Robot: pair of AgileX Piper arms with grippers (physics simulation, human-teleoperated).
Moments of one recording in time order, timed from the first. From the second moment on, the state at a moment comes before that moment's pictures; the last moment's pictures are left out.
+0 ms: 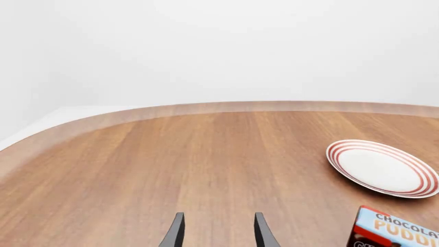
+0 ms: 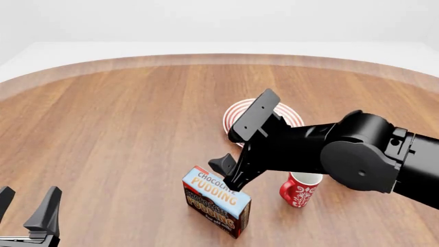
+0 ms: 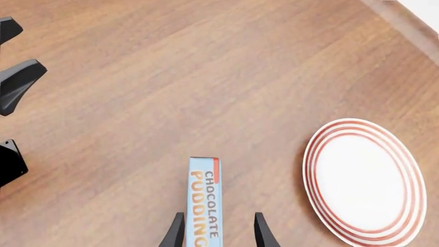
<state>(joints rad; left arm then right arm) 0.00 0.00 0.00 0.00 0.00 0.84 1.30 -1.02 0.47 -0.15</state>
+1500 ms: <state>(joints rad) 0.00 0.00 0.00 0.00 0.00 0.88 1.51 -0.91 0.28 -0.03</state>
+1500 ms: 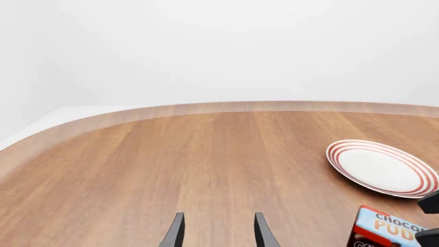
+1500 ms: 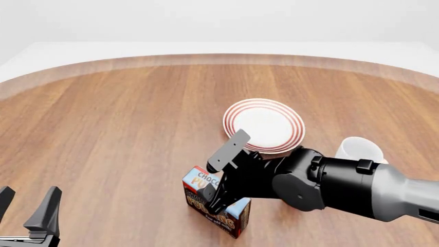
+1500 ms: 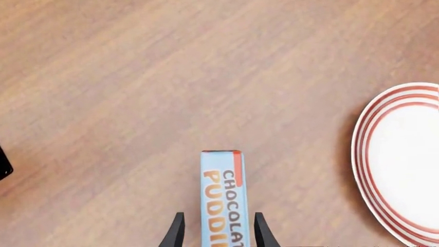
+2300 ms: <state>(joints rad) 0.00 0.00 0.00 0.00 0.00 0.83 1.57 -0.84 0.18 -0.02</state>
